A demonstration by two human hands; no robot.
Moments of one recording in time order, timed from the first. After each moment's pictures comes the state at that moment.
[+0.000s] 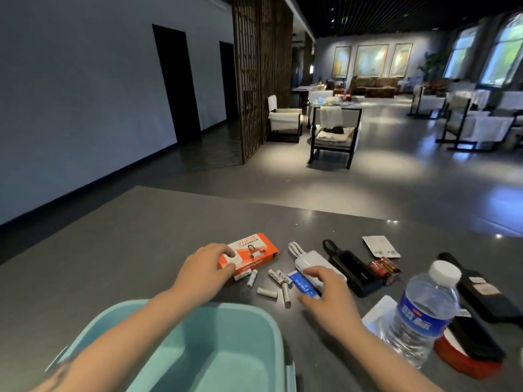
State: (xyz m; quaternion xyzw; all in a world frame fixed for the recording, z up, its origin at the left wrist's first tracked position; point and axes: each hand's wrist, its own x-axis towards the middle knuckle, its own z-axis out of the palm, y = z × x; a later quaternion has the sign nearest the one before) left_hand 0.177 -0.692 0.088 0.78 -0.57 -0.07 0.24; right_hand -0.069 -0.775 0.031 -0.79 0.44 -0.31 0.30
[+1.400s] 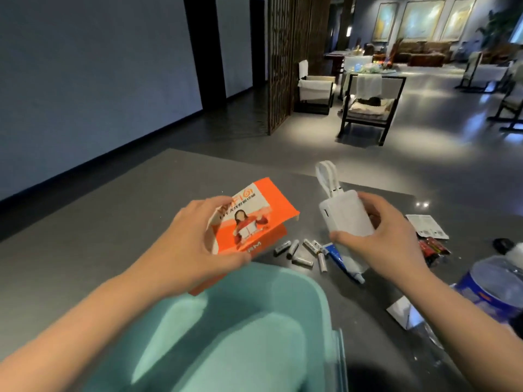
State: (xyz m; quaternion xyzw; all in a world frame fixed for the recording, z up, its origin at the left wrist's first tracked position) left_hand 0.186 -0.581 0.155 0.75 -0.59 -0.09 0.29; right_hand -0.054 -0.762 0.116 -0.78 0.44 -0.36 0.27
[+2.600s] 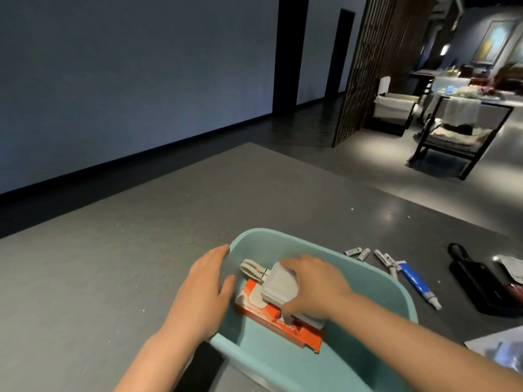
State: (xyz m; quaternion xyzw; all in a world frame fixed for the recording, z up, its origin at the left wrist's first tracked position) left_hand 0.203 -0.446 0.058 0.87 -0.37 -0.02 0.33; right_hand 0.090 -0.625 0.077 -0.96 0.23 0.06 0.12
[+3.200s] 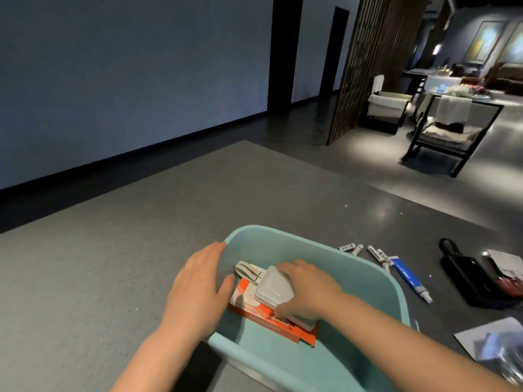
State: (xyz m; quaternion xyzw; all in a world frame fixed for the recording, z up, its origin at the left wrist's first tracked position) left_hand 0.196 -0.448 0.060 0.88 -0.37 0.02 0.30; right_hand 0.089 -0.627 0.061 -0.96 0.23 0.10 0.15
